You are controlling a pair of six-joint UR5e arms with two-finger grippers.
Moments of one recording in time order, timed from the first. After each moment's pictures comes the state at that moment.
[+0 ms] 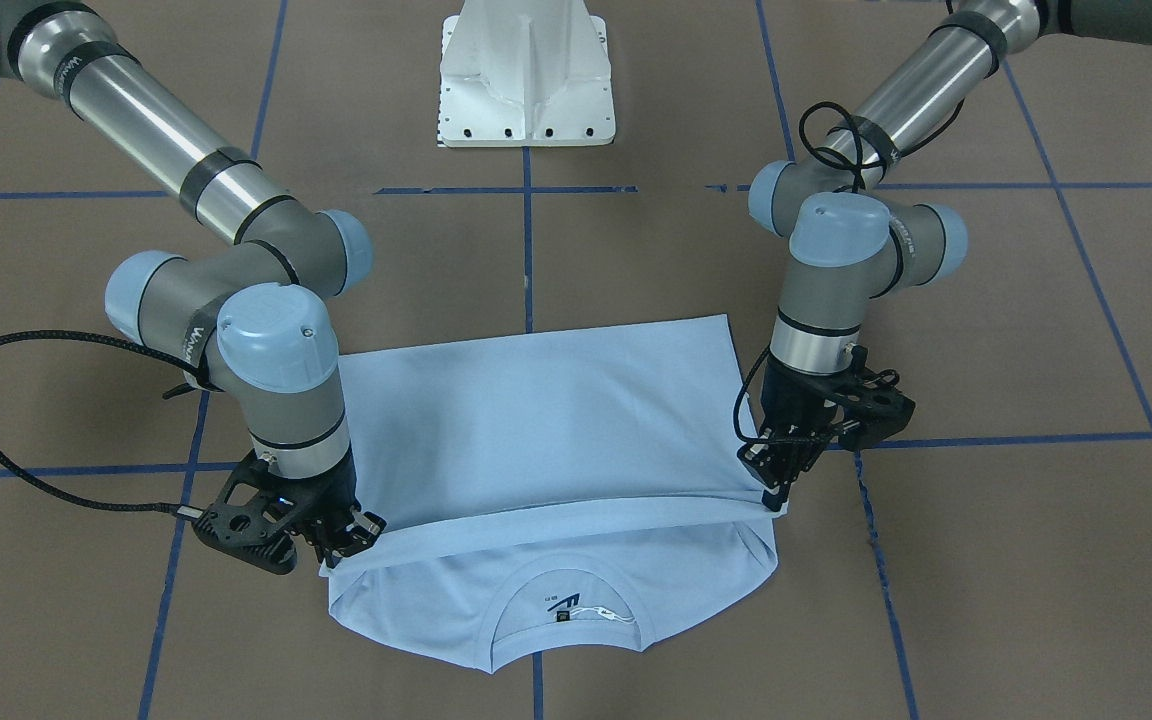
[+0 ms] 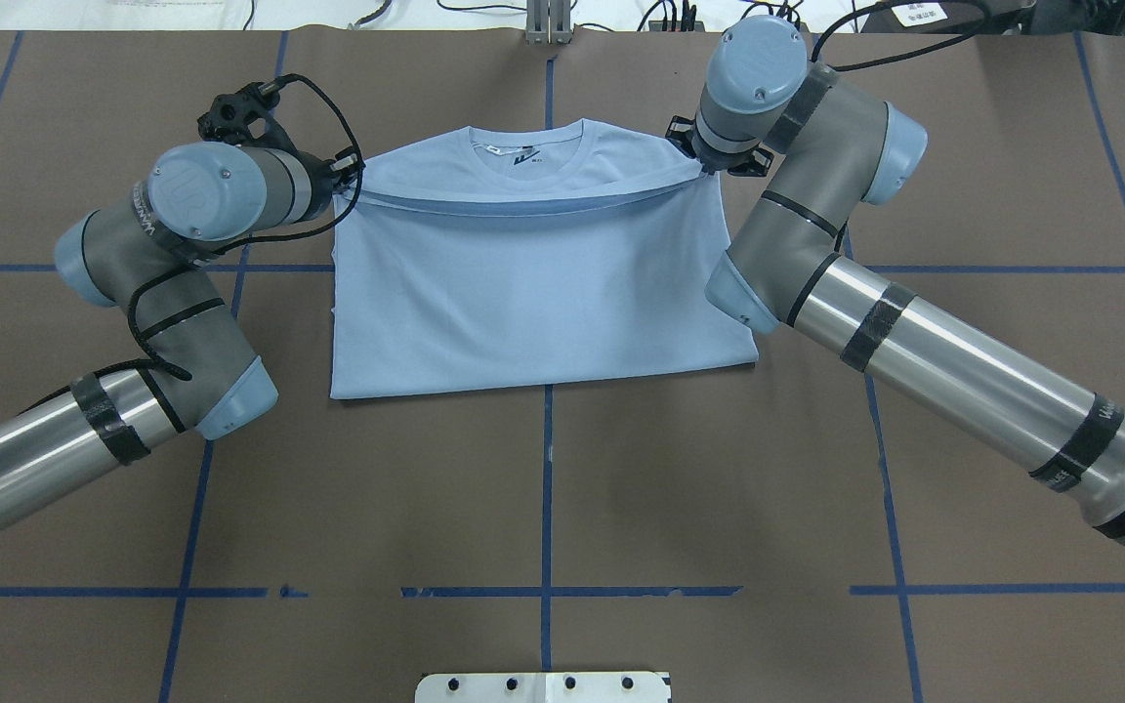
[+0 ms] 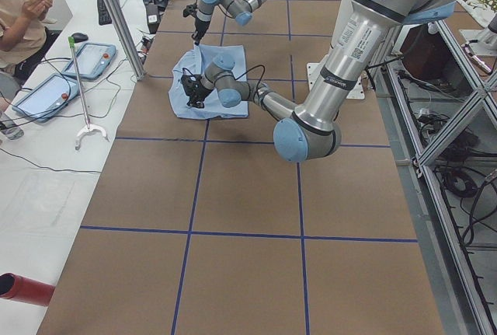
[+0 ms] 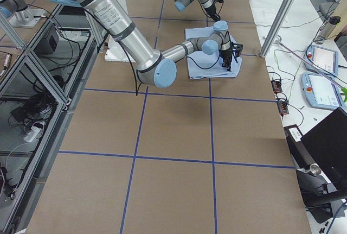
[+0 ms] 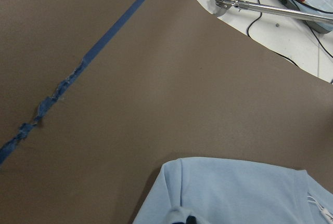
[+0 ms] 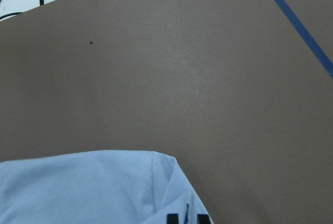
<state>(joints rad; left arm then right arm) -0.74 -2.14 -1.35 -2.23 -1.53 -1.61 0.80 -0.76 1.15 -1.23 1.73 1.41</state>
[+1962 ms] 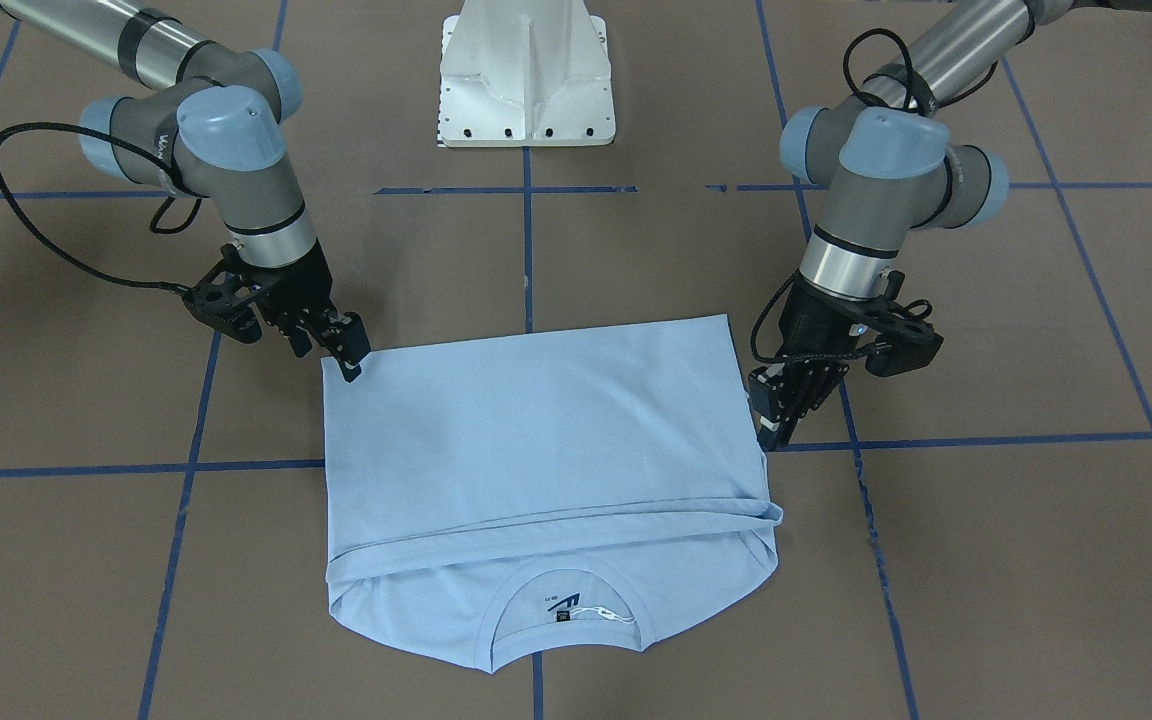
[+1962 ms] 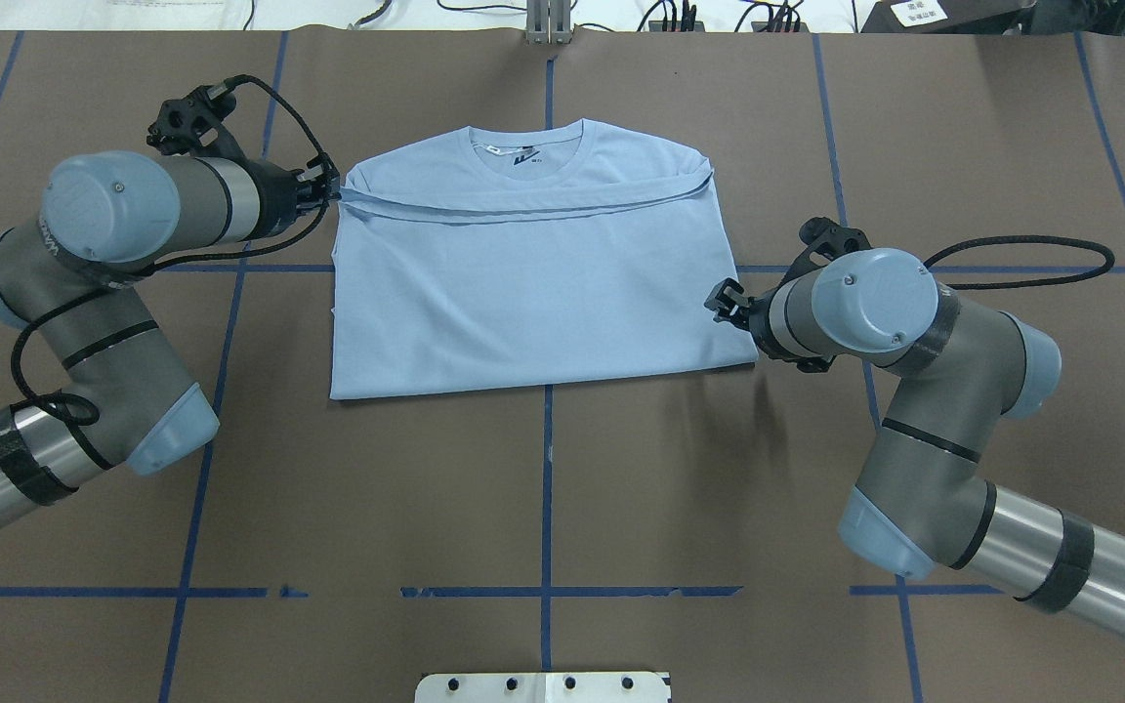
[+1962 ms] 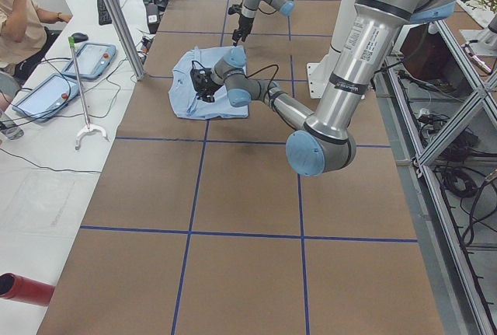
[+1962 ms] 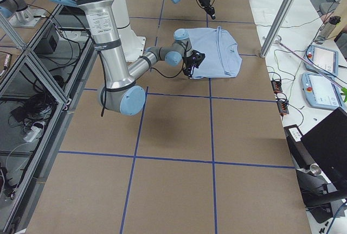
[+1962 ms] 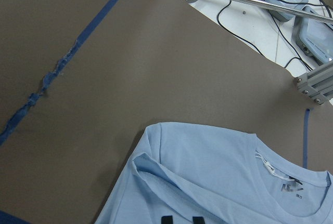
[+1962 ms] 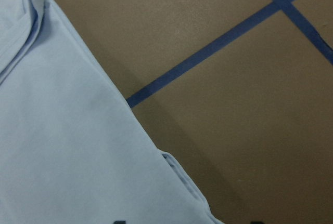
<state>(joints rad) -0.74 -2.00 -1.59 -2.26 -1.62 -1.62 0.58 -1.22 1.73 -1.23 1.69 1.77</state>
